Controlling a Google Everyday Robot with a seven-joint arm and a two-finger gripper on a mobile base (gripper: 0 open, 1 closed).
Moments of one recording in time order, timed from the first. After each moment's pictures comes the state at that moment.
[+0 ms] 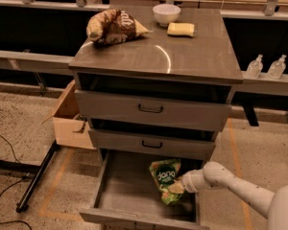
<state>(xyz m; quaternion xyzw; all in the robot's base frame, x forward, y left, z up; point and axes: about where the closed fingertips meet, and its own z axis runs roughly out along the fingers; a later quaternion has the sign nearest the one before) 0.586 -0.153 0.264 -0.36 0.87 0.24 0.23</state>
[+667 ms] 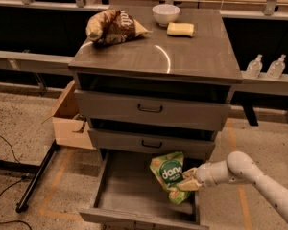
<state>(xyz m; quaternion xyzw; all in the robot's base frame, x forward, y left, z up) 0.548 -0.173 0.375 -0.45 0.78 0.32 0.28</state>
